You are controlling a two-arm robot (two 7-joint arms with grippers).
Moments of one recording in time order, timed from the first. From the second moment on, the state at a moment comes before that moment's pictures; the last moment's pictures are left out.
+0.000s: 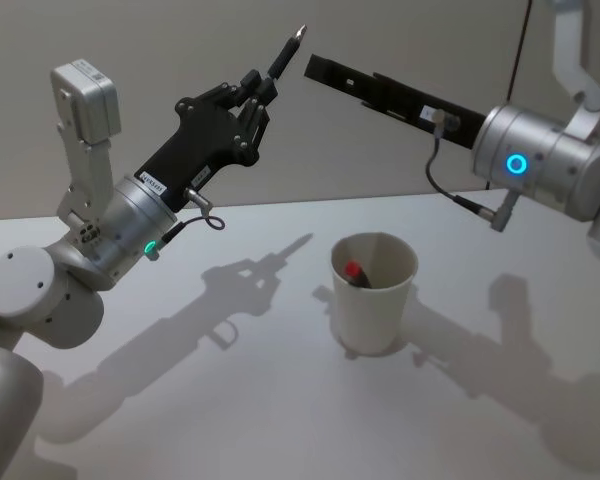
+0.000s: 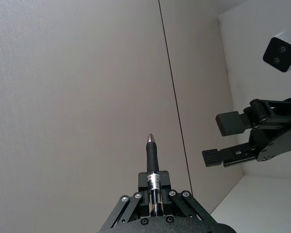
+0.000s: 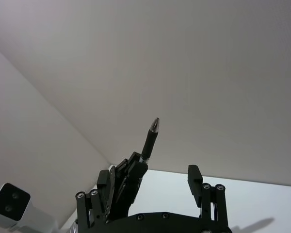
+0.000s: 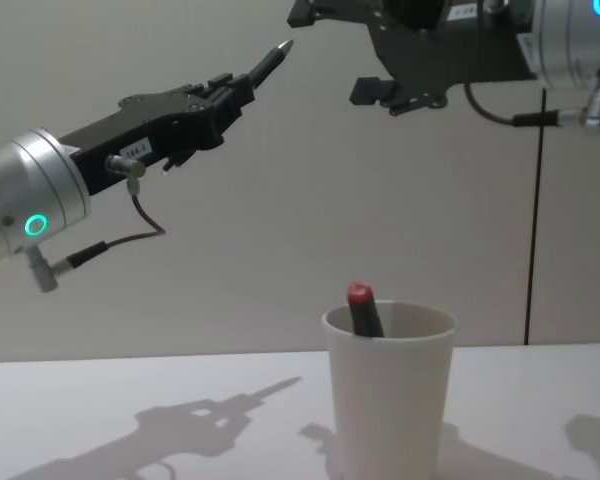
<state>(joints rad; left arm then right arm) -0.47 0.36 0.35 -1.32 -0.55 -0.30 -0.52 0.54 0.29 -0.41 -1.66 1.19 0.56 0.02</state>
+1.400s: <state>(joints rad) -0.47 0.36 0.35 -1.32 -0.55 -0.30 -0.52 0.64 0.15 -0.49 -1.45 1.17 0.42 0.03</state>
